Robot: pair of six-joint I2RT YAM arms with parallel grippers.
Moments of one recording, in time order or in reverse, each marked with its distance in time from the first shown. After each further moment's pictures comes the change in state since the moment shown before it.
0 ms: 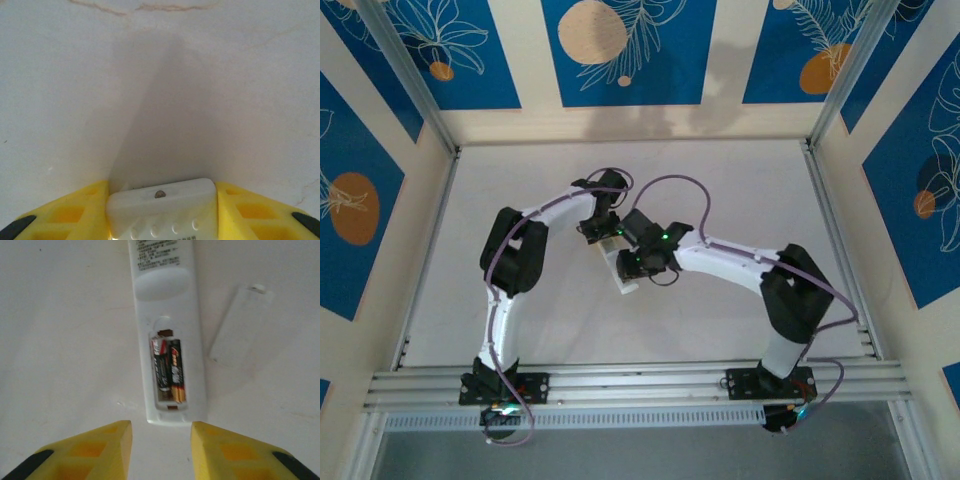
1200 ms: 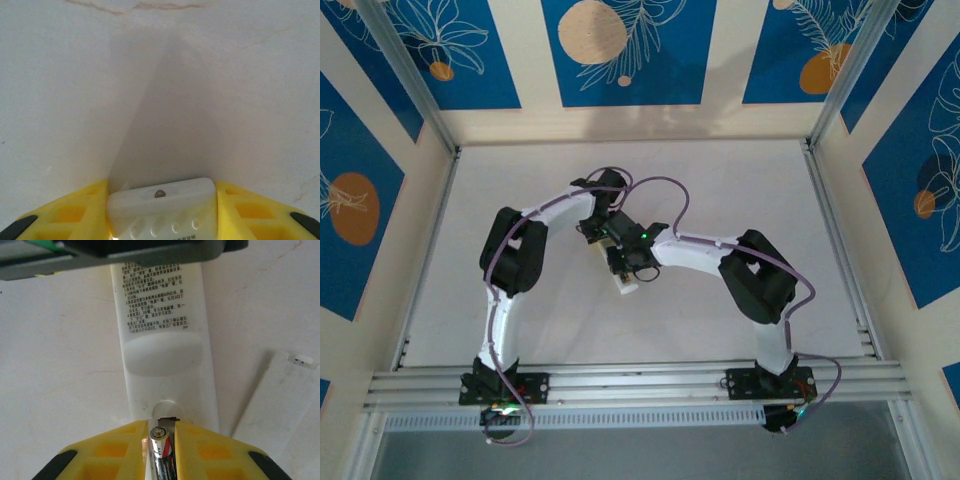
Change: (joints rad) left arm 0.005 0.000 0.003 -0.003 0.014 0.015; right arm -0.011 0.204 0.083 0.130 0.047 0.010
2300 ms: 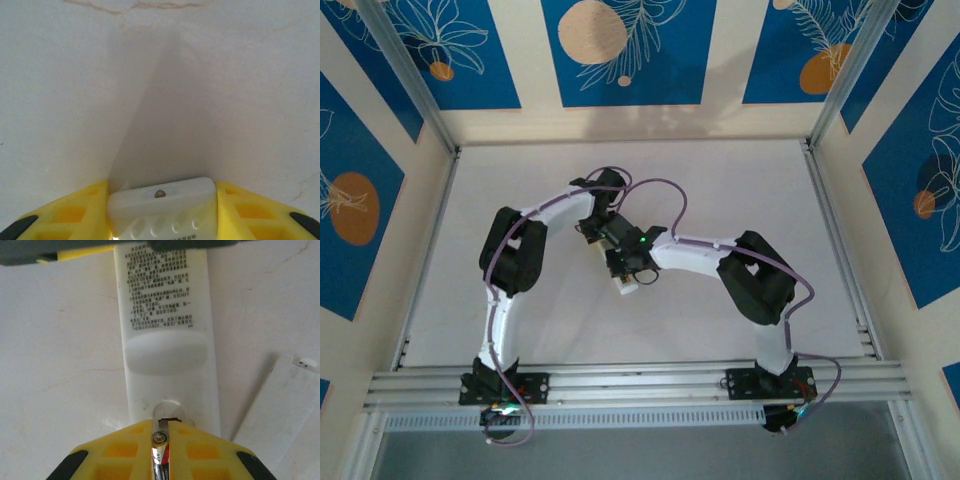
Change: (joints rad) left arm 0.006 0.000 0.001 -0.001 0.014 0.008; right arm 0.021 0.000 -0.025 0.029 0.029 -0.033
